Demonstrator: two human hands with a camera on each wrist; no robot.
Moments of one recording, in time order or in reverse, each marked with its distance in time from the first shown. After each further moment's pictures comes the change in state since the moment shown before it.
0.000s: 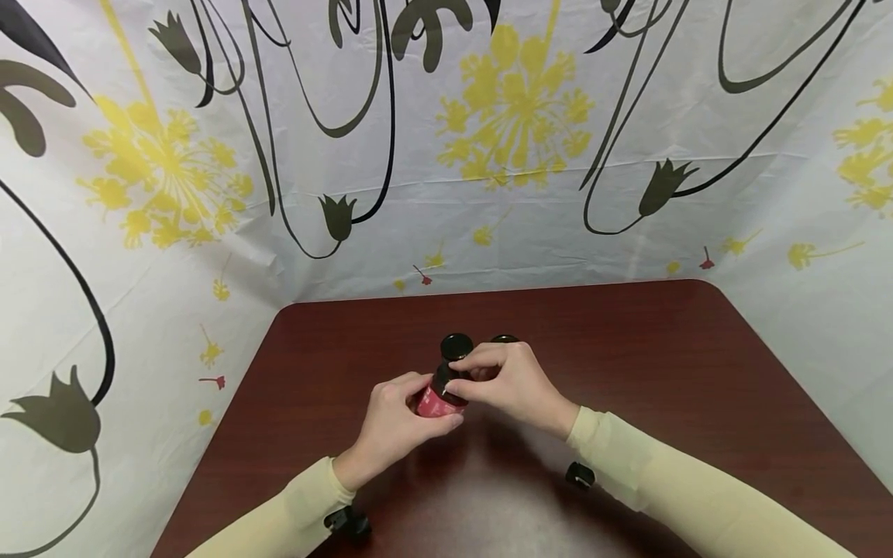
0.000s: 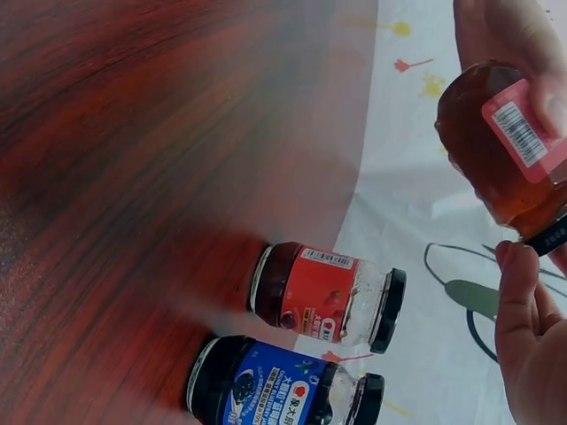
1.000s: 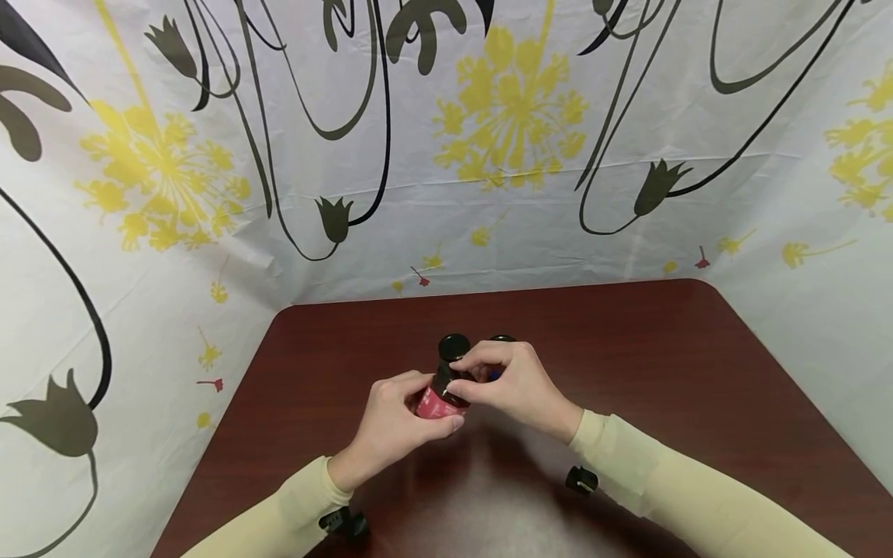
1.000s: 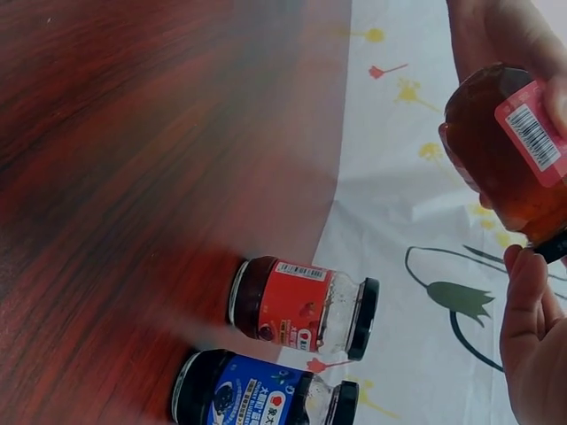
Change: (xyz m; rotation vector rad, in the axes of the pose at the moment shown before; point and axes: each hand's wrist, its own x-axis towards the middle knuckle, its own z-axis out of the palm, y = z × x) left_hand 0.008 0.022 -0.009 -0.049 -0.014 0.040; right_hand -0.005 -0.008 -0.007 0.101 0.013 -0.086
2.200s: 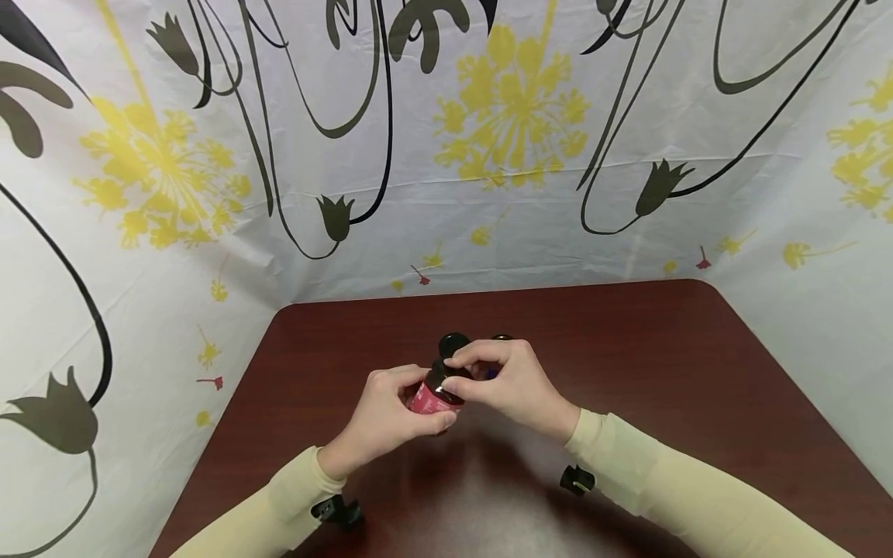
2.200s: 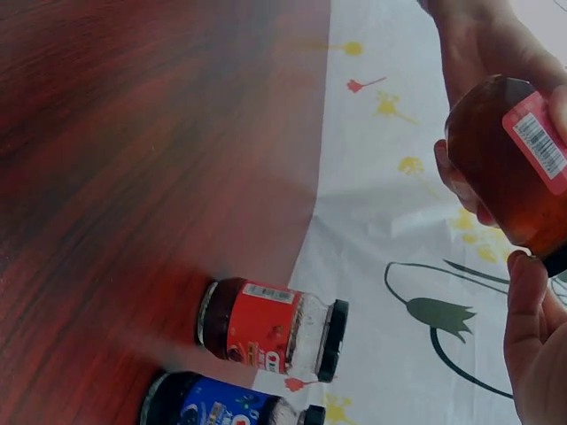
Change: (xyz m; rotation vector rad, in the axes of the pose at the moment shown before) left_hand 0.008 -0.001 -0.015 -0.131 -0.111 -0.007; right_hand 0.003 -0.009 0.005 0.050 0.022 0.002
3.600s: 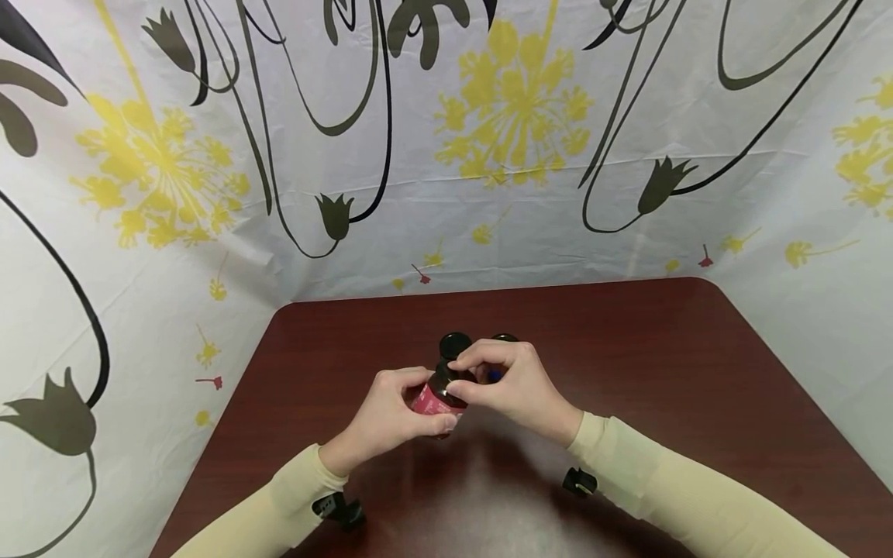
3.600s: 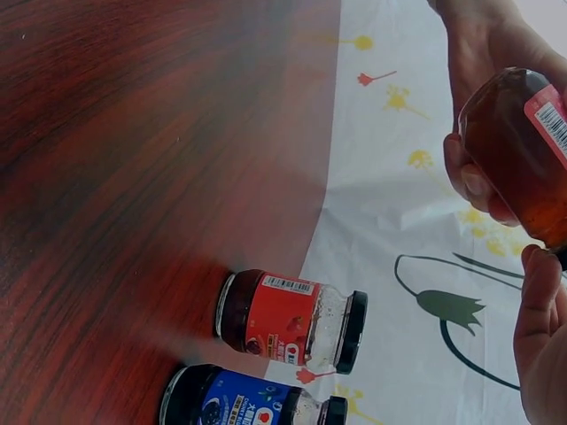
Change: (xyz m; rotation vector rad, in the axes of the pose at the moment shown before) left_hand 0.003 0.008 -0.003 -0.150 -0.100 -0.089; right_hand -0.001 0.004 0.000 0.029 0.001 -0.088
